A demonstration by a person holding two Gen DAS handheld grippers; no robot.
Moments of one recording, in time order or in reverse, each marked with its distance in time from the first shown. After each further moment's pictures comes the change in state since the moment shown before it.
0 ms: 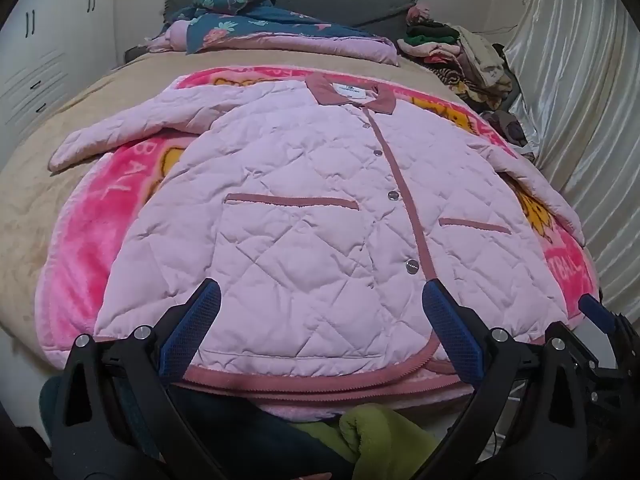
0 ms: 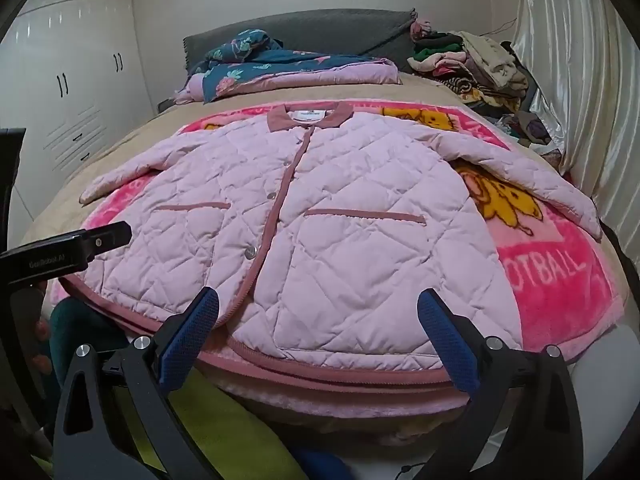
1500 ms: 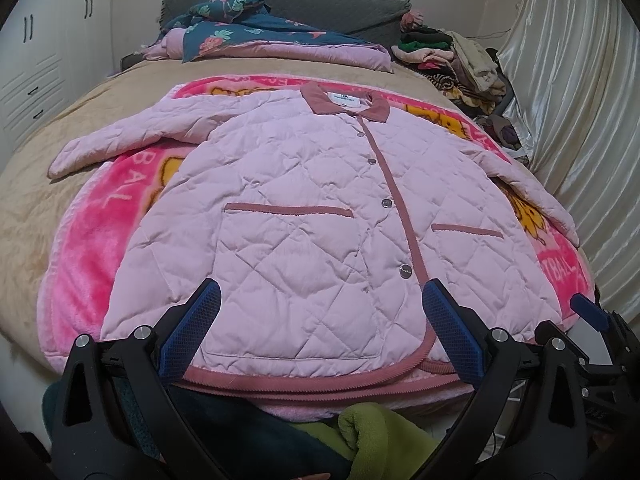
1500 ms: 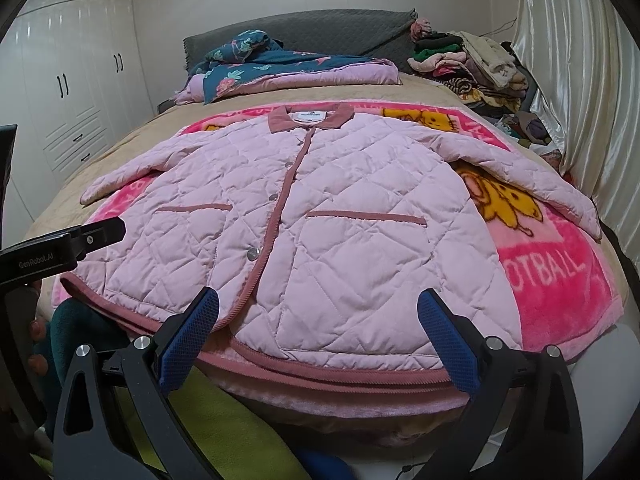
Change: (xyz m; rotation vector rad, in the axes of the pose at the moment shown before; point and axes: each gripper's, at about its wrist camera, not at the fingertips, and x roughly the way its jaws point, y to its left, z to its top) left arm -0.010 -0.004 0.004 0.003 -0.026 -0.002; right arm -0.004 0.003 0.003 0.014 0.003 0.008
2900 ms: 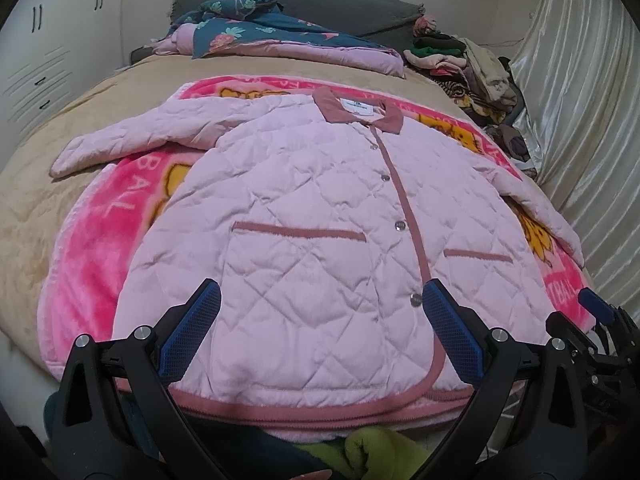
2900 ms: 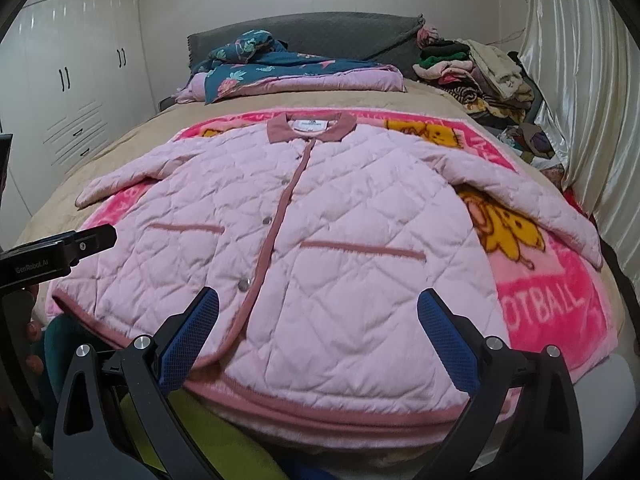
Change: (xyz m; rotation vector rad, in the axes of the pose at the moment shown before) left arm 0.010 0.000 0.038 -0.043 0.001 0.018; right arm 0.016 -0.007 0.041 -0.044 -0.015 -0.008
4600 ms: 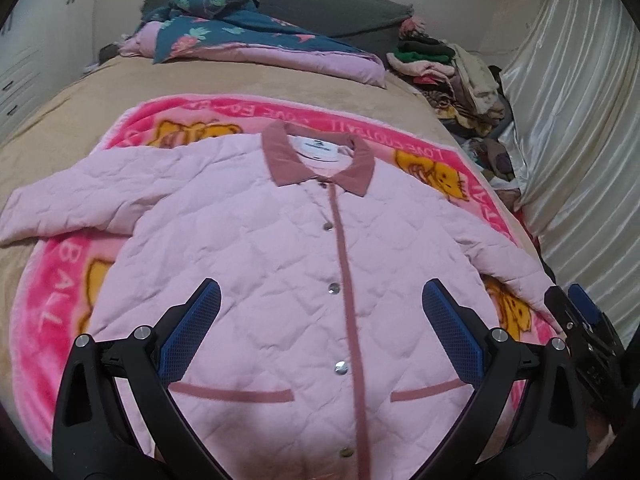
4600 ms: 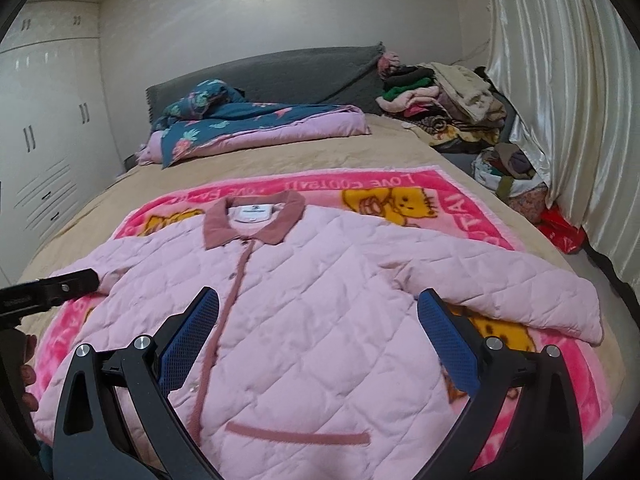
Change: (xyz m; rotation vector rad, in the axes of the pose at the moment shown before) left arm 0.086 -0.054 0.146 -0.003 0.025 -0.106; right arm 0.075 -0.096 0.137 0.136 -0.138 -0.081
